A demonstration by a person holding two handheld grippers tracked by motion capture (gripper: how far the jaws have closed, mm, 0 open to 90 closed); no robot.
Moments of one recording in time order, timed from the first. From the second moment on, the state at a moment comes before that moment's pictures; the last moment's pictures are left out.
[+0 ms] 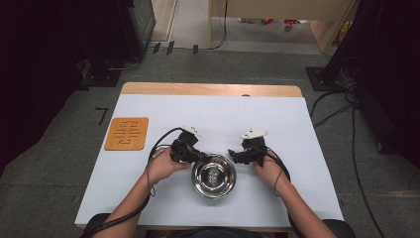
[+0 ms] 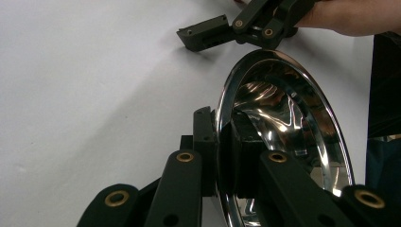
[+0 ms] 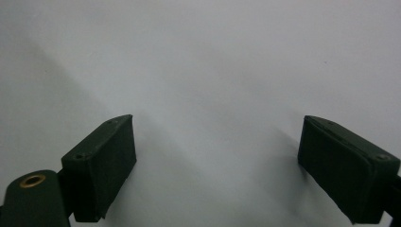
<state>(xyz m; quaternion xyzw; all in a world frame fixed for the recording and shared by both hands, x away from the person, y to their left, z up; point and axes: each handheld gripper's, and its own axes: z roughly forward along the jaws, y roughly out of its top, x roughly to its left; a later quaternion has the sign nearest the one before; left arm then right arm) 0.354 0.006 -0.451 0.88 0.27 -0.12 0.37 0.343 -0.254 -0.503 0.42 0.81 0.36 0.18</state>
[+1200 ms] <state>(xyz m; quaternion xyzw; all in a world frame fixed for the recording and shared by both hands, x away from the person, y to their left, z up) 0.366 0.031 -0.439 0.86 0.33 -0.13 0.38 0.343 -0.254 -0.503 0.43 0.81 0.36 0.18</state>
